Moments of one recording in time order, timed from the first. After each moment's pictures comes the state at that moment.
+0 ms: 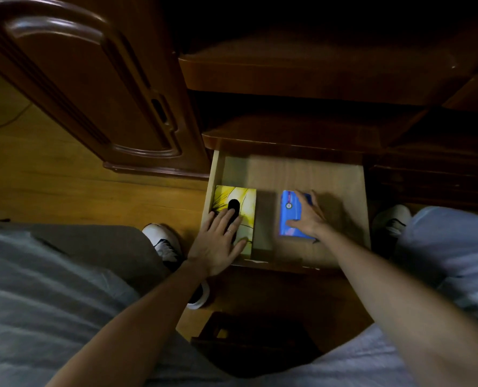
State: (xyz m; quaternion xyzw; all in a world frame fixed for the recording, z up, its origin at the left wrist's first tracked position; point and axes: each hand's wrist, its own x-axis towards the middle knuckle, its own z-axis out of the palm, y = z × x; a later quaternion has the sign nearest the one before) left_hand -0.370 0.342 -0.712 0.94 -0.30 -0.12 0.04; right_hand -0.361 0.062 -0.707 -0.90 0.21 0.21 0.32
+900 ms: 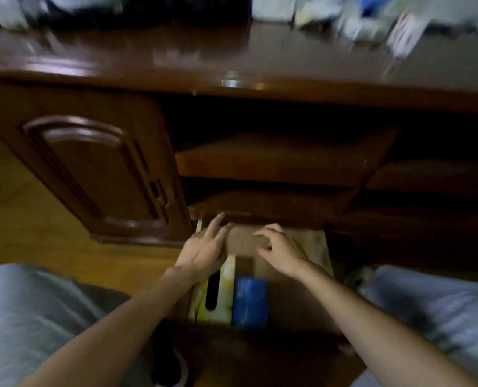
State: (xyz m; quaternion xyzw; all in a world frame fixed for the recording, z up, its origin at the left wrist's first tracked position) left_hand -0.282 0.297 -0.563 0.94 -0.31 -0.04 0.09; right_hand -0.333 0.074 -0.563 -0.95 0.05 0.10 0.29
